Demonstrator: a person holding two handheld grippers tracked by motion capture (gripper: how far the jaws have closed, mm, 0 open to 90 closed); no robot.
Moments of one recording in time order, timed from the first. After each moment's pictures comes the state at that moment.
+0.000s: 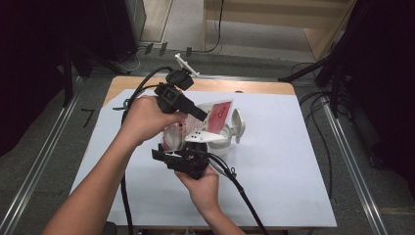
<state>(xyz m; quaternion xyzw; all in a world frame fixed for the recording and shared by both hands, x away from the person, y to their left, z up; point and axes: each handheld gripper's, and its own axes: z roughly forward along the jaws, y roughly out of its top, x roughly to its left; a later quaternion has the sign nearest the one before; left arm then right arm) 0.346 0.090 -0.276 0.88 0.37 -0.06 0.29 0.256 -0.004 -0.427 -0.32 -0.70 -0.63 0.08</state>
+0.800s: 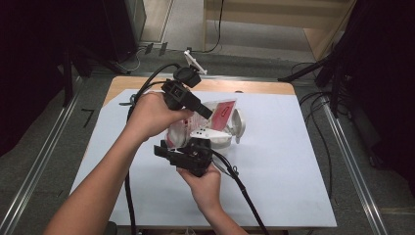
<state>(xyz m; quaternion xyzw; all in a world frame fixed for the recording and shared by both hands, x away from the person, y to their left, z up) 0.351 0.076 -0.271 0.89 0.36 -0.06 0.28 0.261 -0.012 -0.423 -0.33 -0.68 -0.65 0.09</state>
